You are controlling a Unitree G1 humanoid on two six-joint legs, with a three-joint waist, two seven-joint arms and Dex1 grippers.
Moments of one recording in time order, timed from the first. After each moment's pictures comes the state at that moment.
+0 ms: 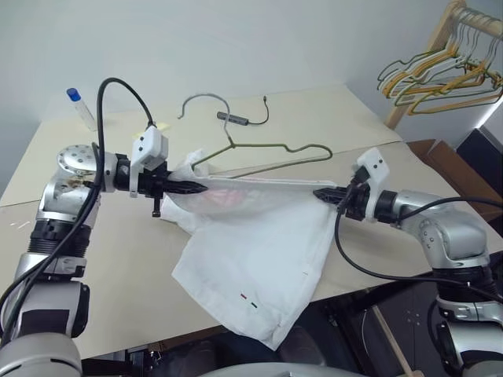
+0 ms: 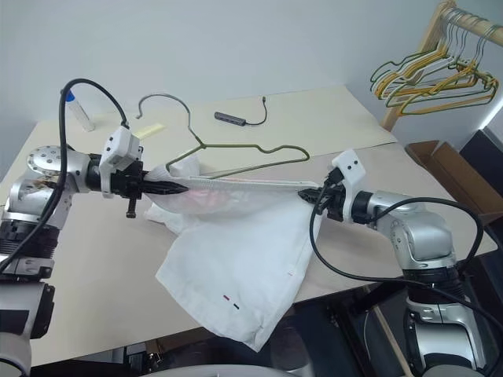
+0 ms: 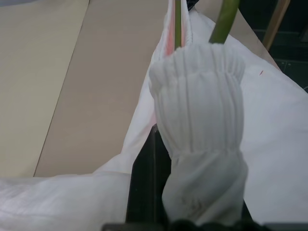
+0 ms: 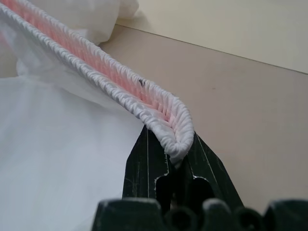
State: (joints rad) left arm -0.70 0.81 -0.11 0.31 -0.33 0.27 -1.48; right arm -0.45 -0.65 -0.01 -0.10 0.48 0.81 0.76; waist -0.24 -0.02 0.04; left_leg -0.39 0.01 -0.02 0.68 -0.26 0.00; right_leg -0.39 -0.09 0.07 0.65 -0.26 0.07
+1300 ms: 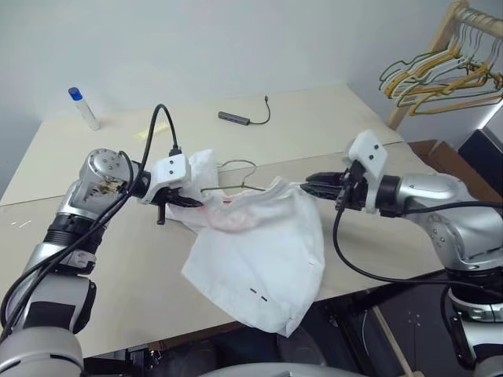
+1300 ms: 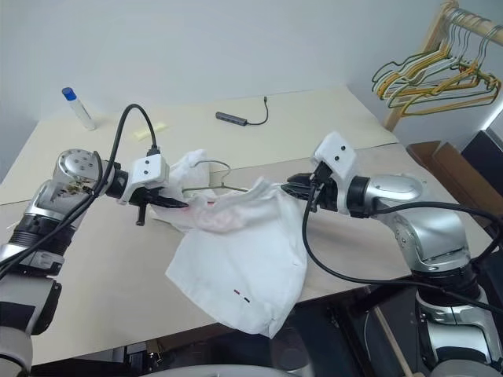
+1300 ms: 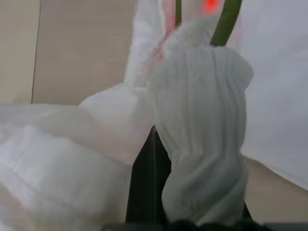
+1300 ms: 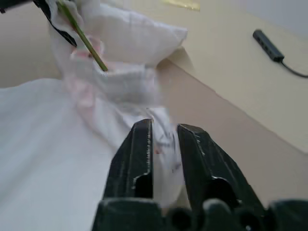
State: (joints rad) left arm -0.77 0.77 -0.30 0.46 -0.04 0.14 -1.39; right arm -0.51 -0.74 0.05 -0.35 0.47 0.80 0.79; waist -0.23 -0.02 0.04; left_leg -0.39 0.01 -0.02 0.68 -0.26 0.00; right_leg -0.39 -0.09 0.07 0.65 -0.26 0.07
